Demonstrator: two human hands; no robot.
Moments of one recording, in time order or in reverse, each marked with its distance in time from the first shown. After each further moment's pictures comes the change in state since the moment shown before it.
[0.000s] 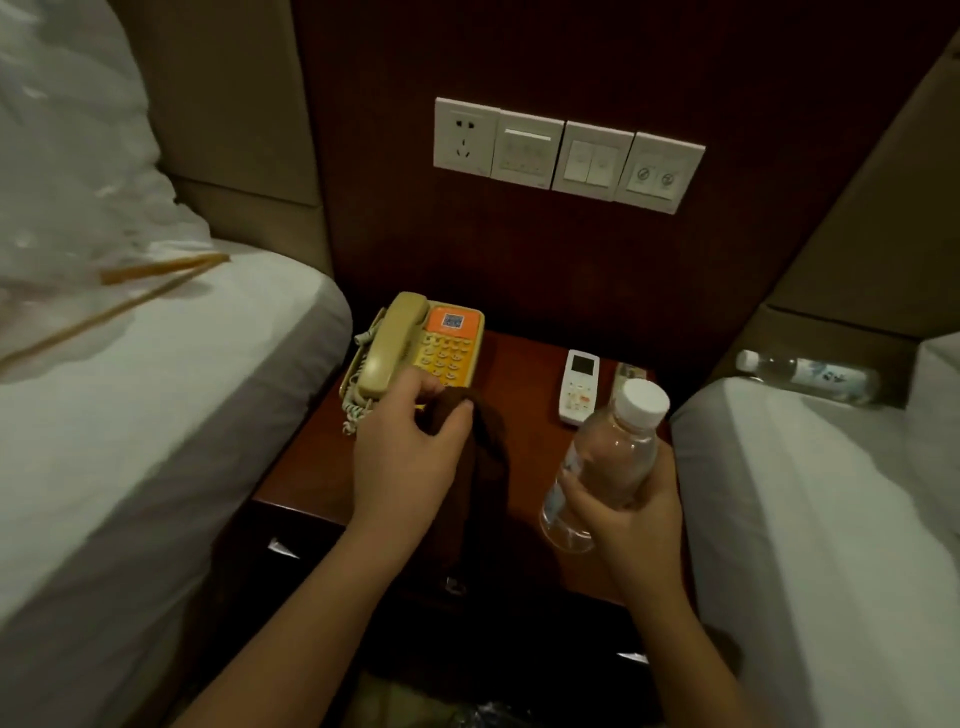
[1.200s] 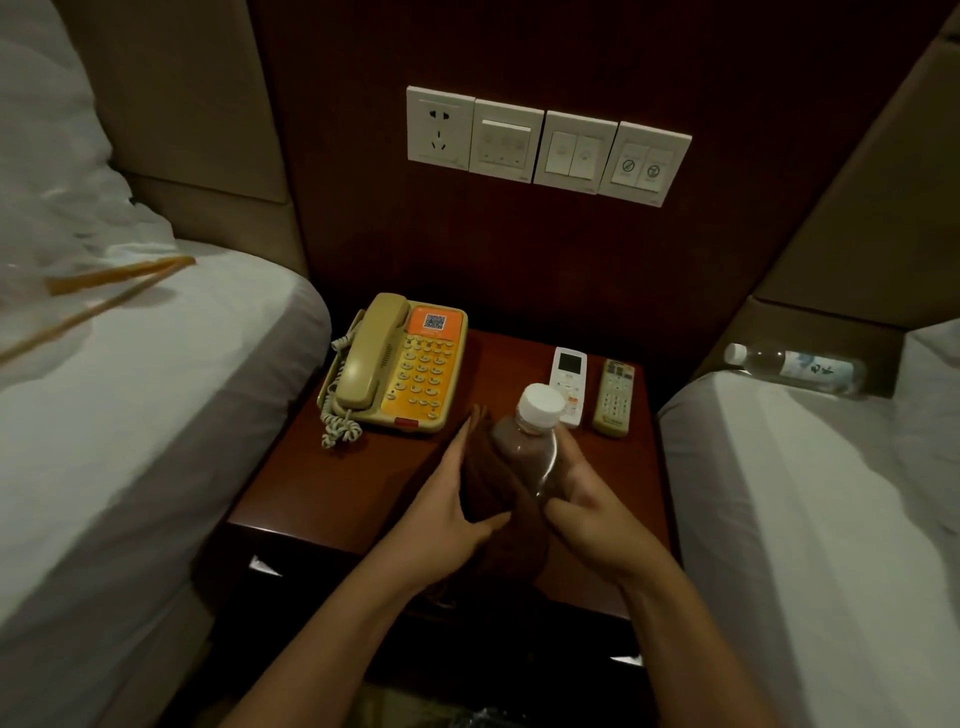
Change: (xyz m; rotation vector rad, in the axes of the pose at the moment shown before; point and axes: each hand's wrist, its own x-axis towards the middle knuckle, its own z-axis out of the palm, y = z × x) left_hand -0.009 -0.048 0.040 -0.323 -0.707 -0.225; right_hand 0.037 0.005 0.009 0.147 -0.676 0.220
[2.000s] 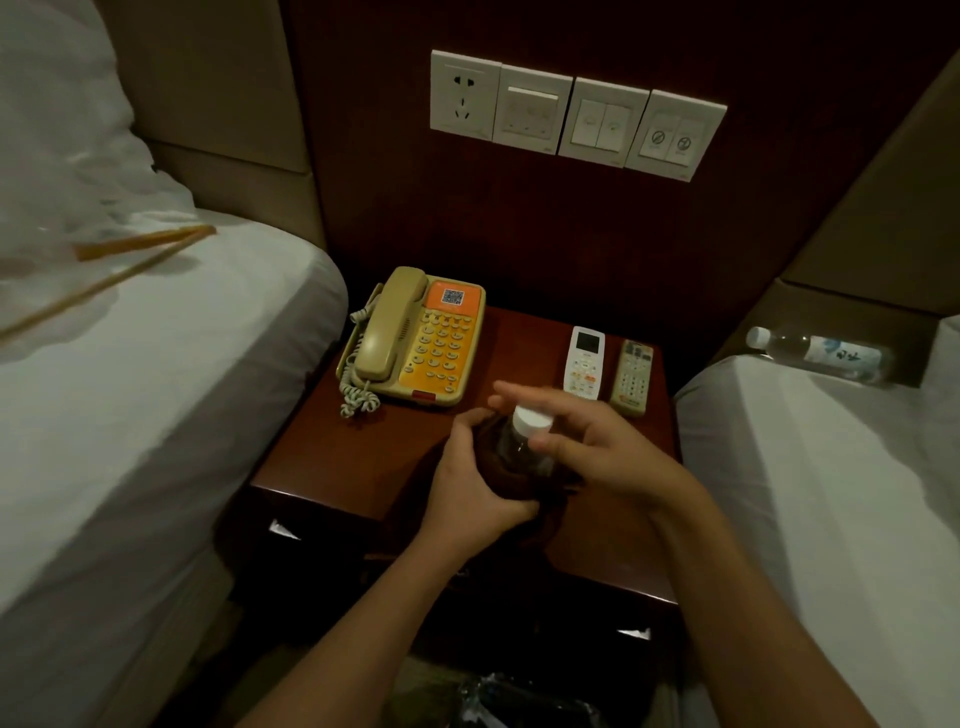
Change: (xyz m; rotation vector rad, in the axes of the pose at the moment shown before) left_hand 0.001 -0.022 0.020 0.110 0.313 -0.014; right_hand 0.016 -0.044 -0.007 -0.247 -0.178 -0.110
